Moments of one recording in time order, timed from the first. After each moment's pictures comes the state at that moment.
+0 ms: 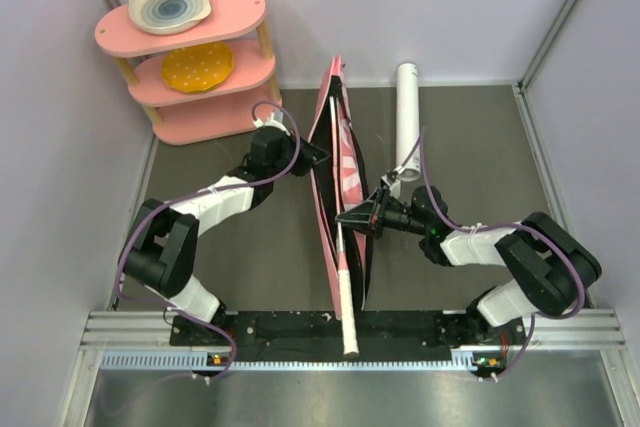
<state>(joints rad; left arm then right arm) -0.45 1.59 0.93 0.28 0.21 -1.06 0.63 1.46 0.40 0.94 -0.60 1.59</state>
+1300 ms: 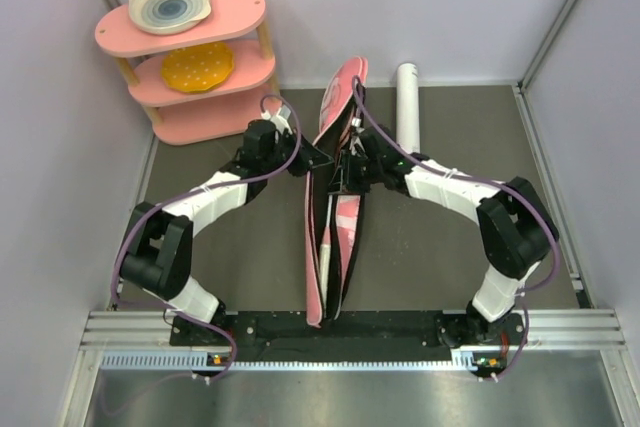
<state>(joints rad) -0.41 1.56 0.97 0.21 0.47 -0.92 0.62 1.73 1.16 -0.16 -0.38 0.70</state>
